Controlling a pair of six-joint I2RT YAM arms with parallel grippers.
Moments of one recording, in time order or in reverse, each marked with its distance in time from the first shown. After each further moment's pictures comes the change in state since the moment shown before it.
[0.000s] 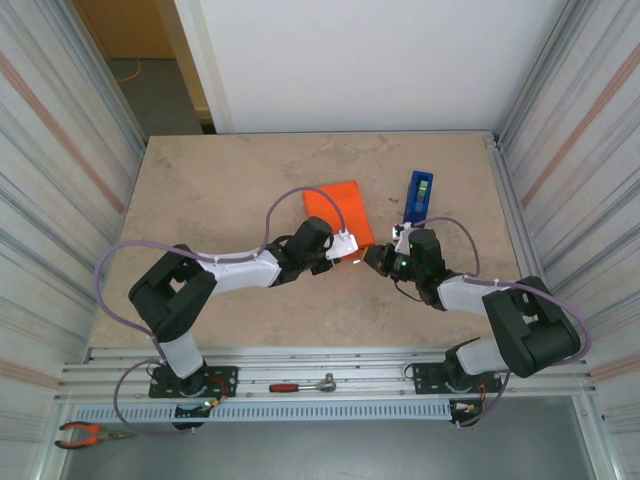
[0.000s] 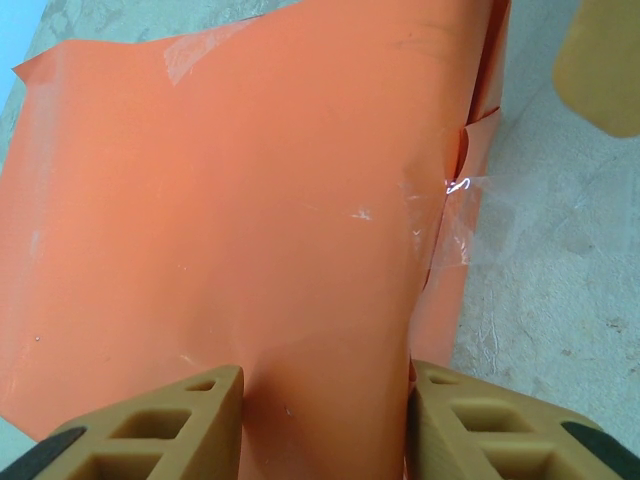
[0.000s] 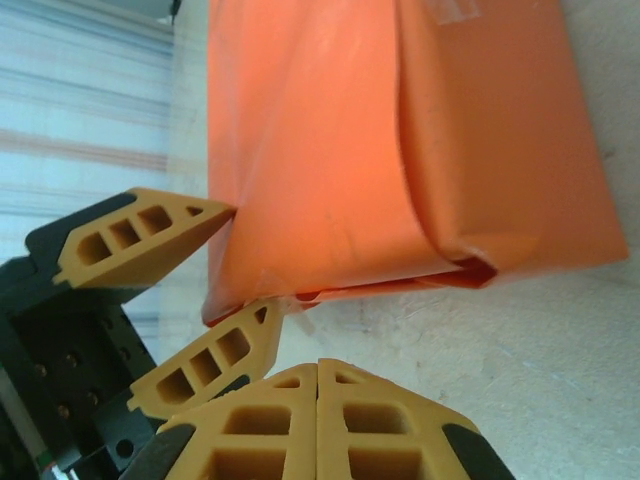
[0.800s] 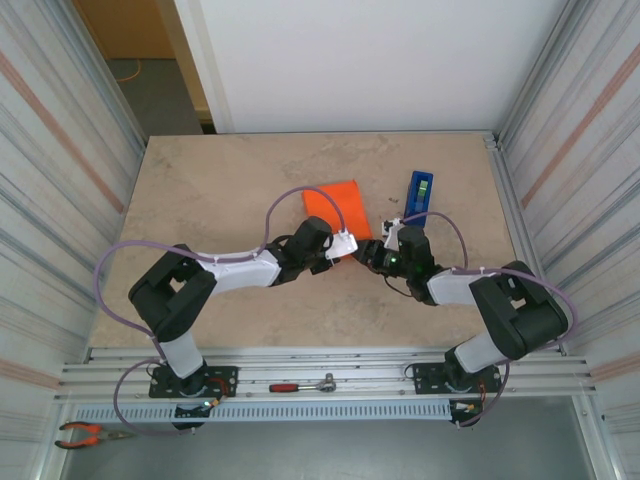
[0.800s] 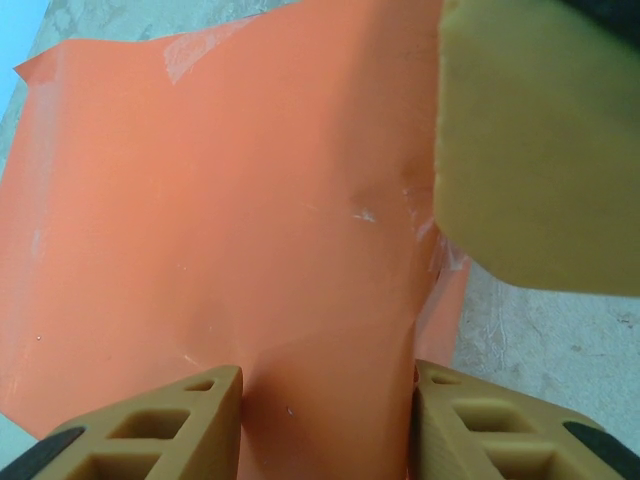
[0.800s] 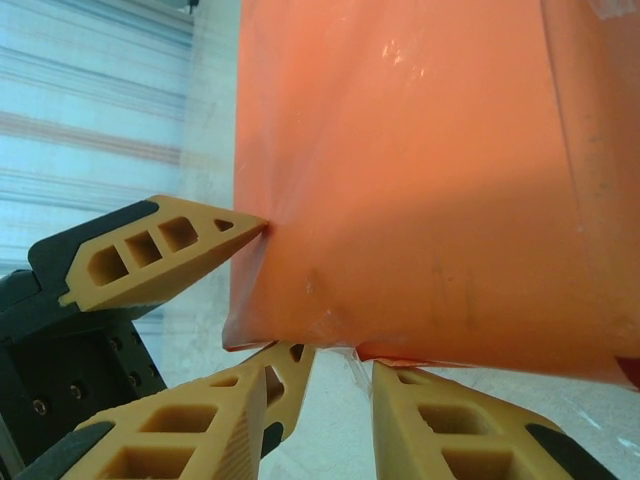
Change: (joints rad) left arm 0.002 0.000 0.000 -0.001 -0.003 0.006; right arm 0.058 0.103 0.050 0.098 0.045 0.006
